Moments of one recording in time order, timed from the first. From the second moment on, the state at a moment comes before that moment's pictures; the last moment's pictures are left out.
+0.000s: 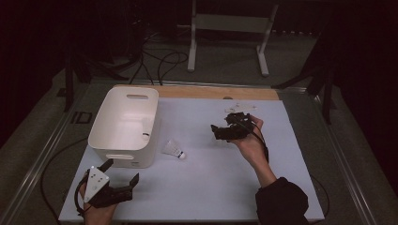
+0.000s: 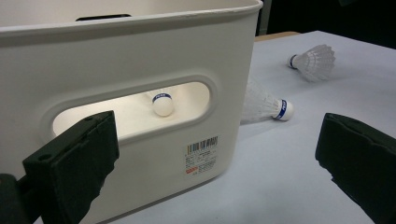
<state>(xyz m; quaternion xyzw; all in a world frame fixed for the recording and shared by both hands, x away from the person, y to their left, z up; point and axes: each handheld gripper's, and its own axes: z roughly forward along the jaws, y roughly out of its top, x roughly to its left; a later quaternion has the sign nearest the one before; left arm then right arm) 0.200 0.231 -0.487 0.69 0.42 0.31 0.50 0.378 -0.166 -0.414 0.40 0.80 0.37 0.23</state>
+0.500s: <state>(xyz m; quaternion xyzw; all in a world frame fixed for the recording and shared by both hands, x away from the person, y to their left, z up) 0.200 0.232 -0.487 0.69 0.42 0.31 0.50 0.377 -0.171 -0.423 0.40 0.81 0.36 0.23</state>
